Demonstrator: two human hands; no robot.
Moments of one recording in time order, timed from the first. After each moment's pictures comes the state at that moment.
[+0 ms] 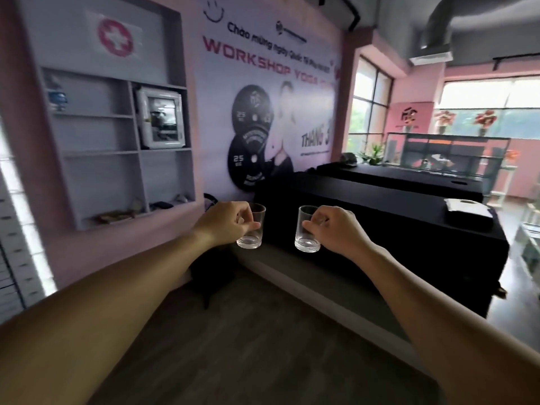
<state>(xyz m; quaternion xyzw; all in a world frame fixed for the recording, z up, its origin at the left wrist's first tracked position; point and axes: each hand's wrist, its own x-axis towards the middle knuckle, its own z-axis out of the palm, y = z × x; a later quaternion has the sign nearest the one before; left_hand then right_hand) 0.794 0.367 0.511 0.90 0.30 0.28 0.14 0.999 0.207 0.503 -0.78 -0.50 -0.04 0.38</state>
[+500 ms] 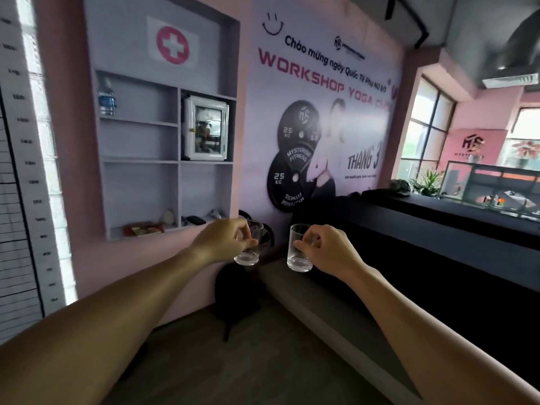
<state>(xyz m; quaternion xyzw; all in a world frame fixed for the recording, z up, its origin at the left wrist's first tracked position) 0.800 0.608 0.492 0.87 0.39 0.28 0.14 1.021 0.479 0.496 -0.73 -0.58 -0.01 0.35</state>
